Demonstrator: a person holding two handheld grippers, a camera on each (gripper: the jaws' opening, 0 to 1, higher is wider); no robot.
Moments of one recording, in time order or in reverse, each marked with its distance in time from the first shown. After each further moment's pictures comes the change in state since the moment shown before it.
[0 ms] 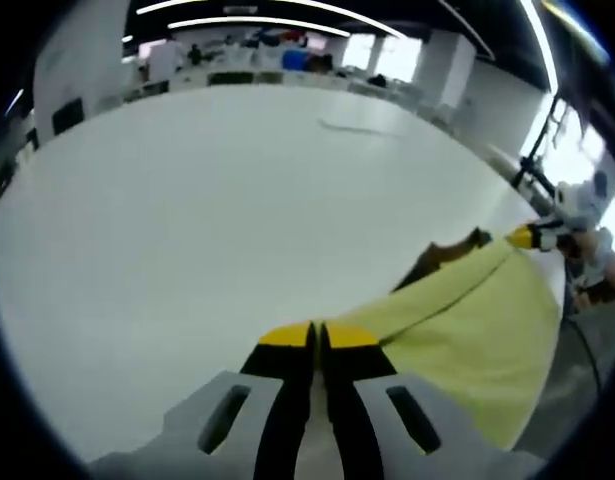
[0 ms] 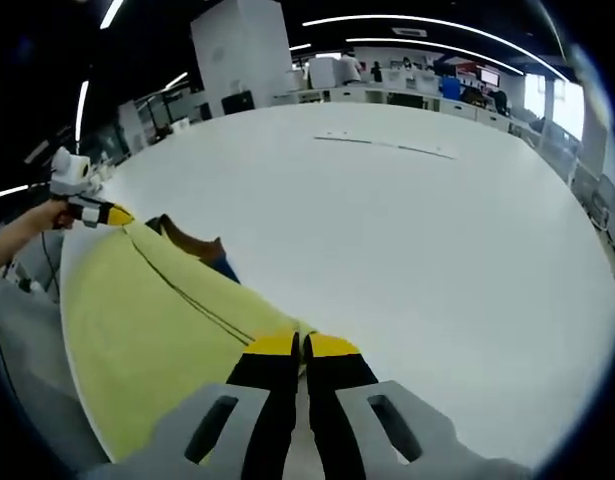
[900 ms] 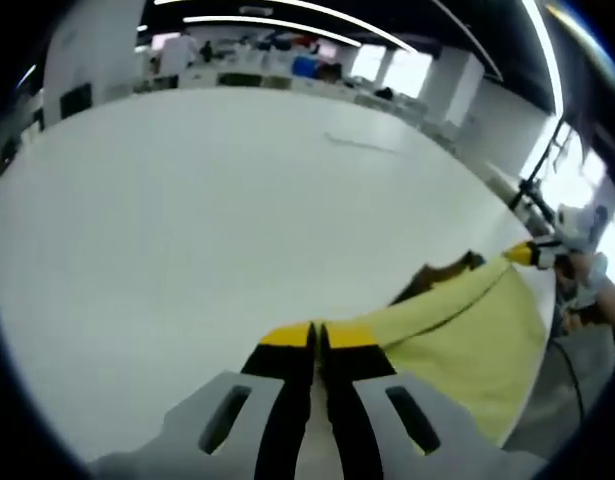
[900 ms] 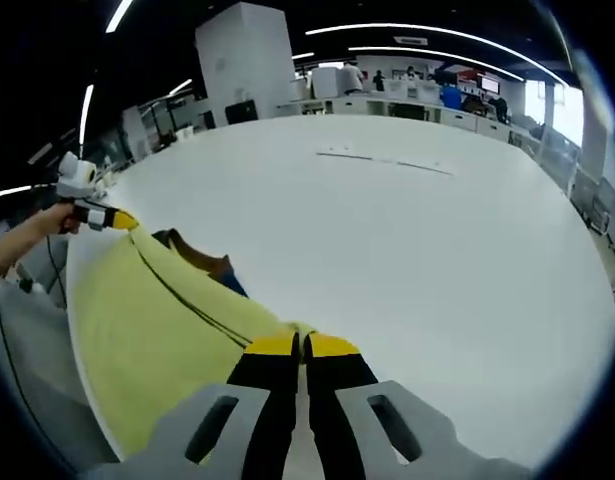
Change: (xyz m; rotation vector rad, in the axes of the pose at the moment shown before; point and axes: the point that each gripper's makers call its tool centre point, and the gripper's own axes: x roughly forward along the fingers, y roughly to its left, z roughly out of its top) left arm -0.004 0.004 0.011 -0.071 -0.030 -0.020; right arm -0.013 0.000 0.012 -0.003 -0.037 0.009
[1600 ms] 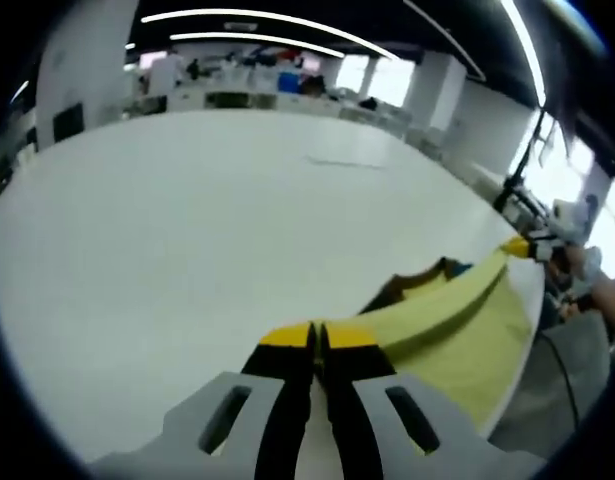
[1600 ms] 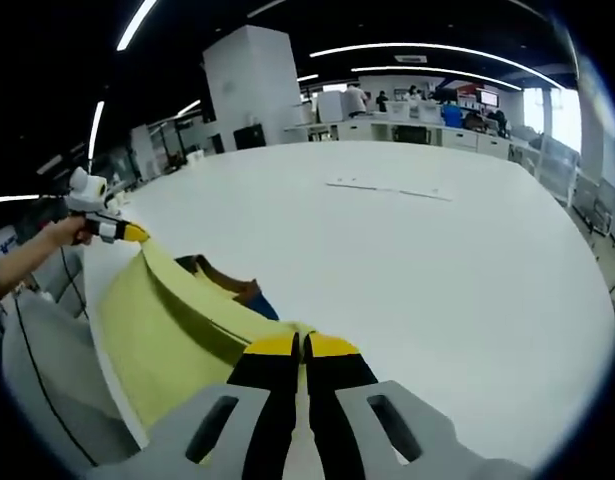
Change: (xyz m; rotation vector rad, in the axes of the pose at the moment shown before) left arm -0.023 -0.004 0.015 0.060 -0.057 -0.027; right arm -0.033 0.014 0.021 0.002 -0.104 0.020
